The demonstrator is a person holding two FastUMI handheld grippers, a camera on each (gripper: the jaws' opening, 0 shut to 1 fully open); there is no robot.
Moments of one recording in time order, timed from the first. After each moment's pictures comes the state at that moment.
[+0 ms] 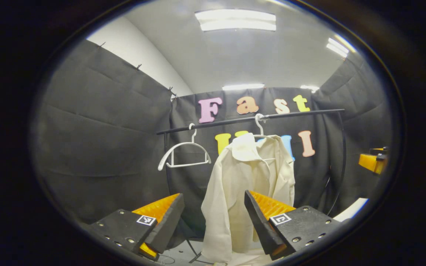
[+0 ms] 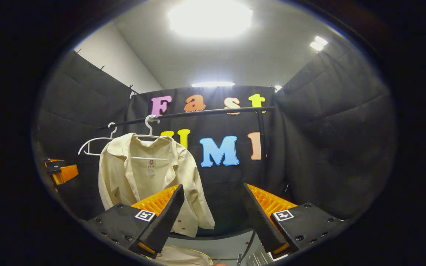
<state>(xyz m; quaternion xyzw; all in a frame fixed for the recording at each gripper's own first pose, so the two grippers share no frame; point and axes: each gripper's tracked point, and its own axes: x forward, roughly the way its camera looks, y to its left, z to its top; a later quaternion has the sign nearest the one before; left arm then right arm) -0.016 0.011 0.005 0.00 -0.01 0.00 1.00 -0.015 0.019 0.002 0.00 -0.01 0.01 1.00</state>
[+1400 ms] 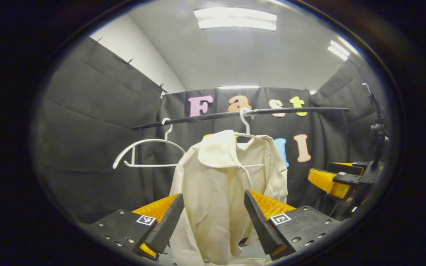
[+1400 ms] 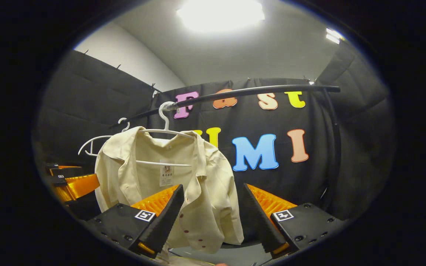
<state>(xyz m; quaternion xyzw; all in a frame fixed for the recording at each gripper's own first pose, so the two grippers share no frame) 0.088 -0.088 -0.004 -0.03 -0.02 -0.01 1.00 0.152 0.112 -0.018 0.01 -0.01 0.16 0.99</state>
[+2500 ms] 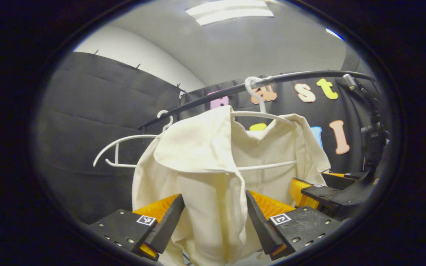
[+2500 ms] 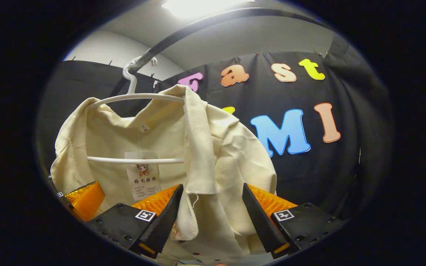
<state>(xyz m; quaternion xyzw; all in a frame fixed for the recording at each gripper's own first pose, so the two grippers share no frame) 0.209 -0.103 -0.036 0.03 0.00 0.13 0.99 0.301 0.184 -0.067 0.05 0.04 0.19 0.98</state>
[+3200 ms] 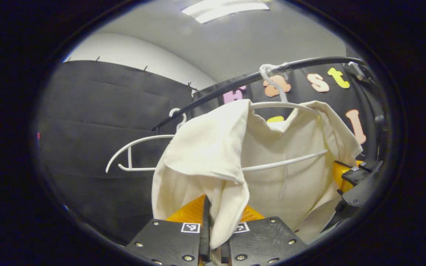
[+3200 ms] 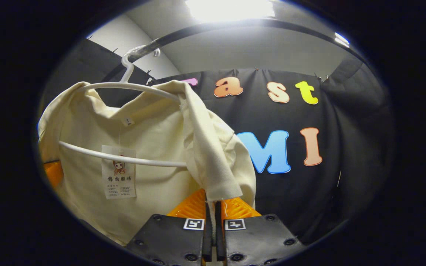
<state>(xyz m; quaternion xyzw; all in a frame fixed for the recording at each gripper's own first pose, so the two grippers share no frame) 0.212 -0.072 -0.035 0.04 0.00 0.19 0.98 0.324 0.156 -0.046 -0.03 -0.03 0.11 0.99</state>
